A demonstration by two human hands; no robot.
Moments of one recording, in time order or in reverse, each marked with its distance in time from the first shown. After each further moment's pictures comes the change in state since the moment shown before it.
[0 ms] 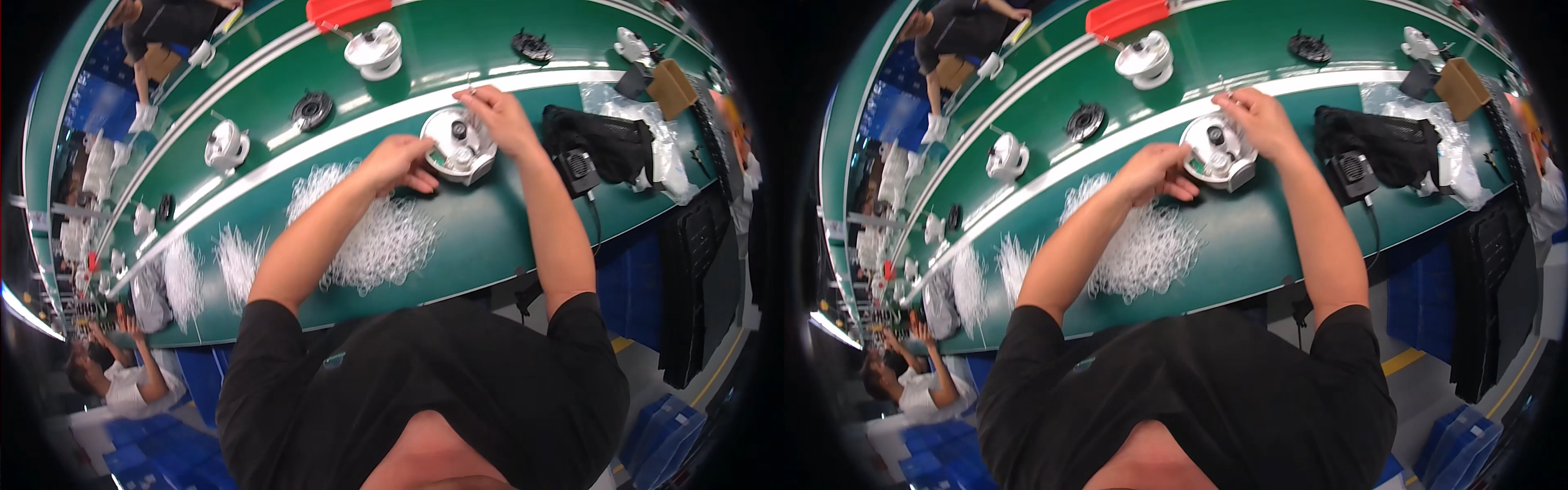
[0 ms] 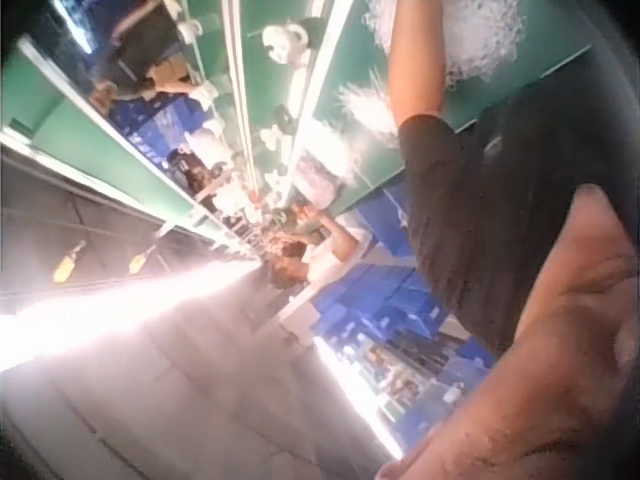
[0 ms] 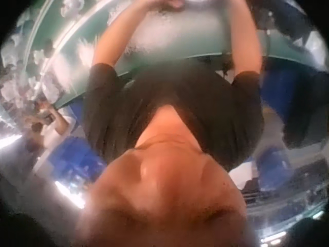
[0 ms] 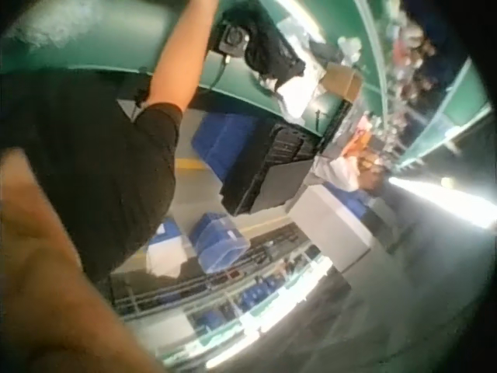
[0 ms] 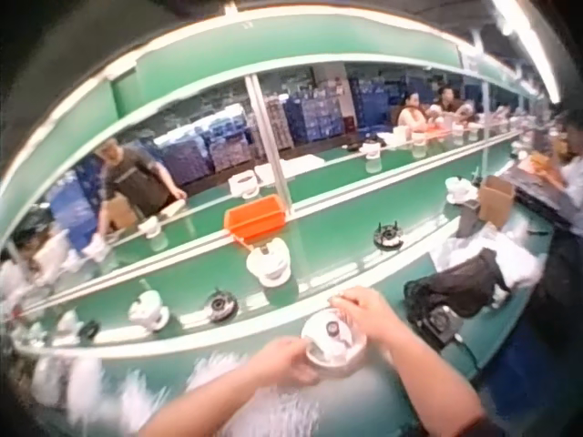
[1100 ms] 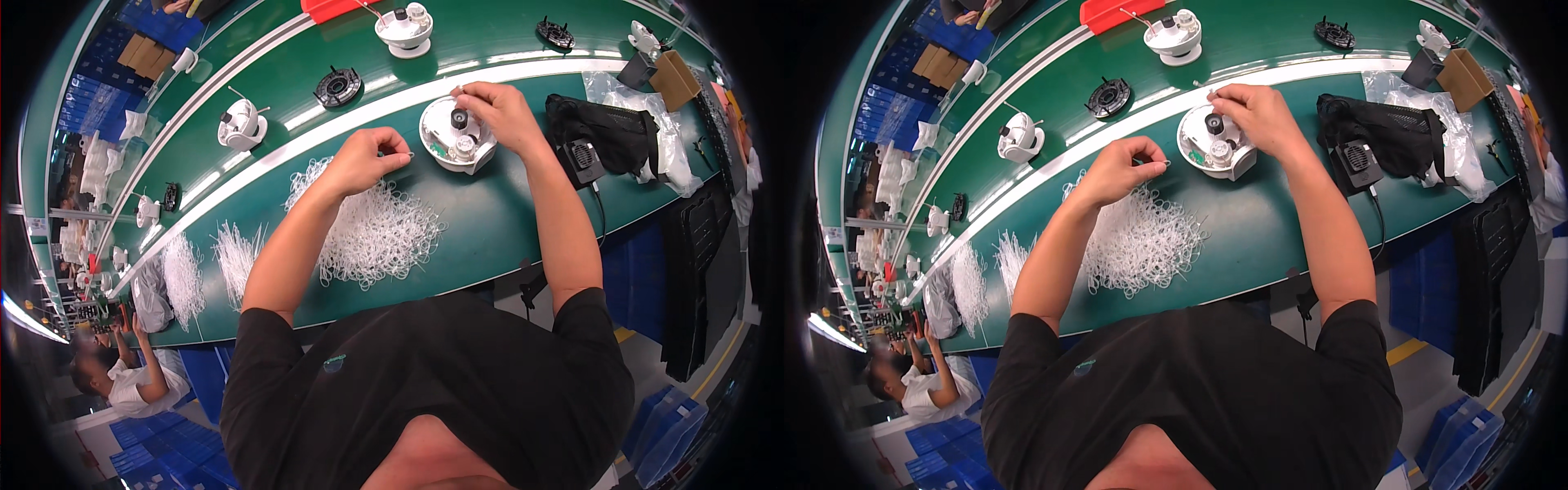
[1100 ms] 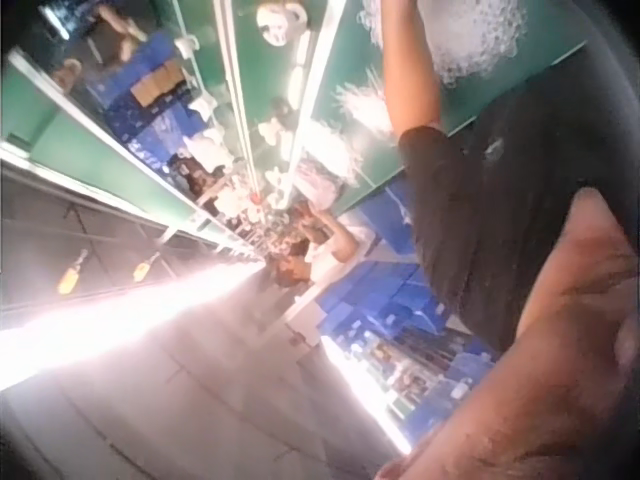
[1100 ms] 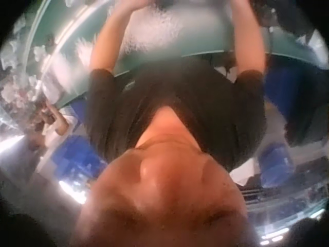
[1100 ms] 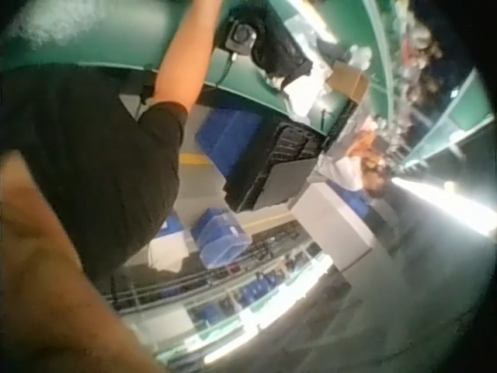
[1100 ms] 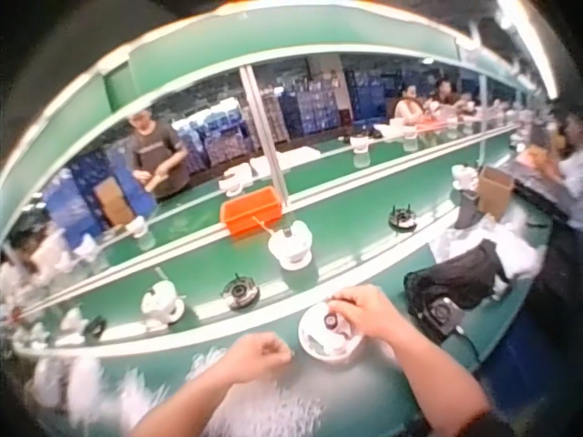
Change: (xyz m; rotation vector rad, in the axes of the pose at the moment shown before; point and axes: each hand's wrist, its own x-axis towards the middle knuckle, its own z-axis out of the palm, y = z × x) left_hand -0.039 0.002 -0.032 0.637 0.114 0.313; right_hand -0.014 -0.028 0.001 -0.058 -0.064 0.016
